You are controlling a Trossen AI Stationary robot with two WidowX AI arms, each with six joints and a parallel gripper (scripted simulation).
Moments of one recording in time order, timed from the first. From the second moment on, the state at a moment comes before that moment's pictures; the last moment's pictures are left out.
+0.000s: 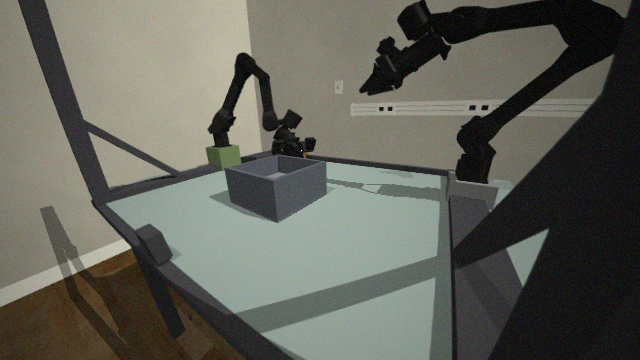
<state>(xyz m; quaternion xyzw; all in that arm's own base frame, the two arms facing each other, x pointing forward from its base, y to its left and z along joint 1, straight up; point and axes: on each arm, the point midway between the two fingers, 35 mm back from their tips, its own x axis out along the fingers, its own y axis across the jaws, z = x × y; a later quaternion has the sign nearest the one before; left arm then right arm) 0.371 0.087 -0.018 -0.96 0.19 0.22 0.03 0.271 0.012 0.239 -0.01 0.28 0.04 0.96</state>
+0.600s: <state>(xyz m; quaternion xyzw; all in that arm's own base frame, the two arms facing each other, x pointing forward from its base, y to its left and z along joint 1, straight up) 0.372 0.087 -0.021 -0.96 0.19 0.22 0.03 0.271 0.012 0.239 -0.01 0.28 0.04 0.96</state>
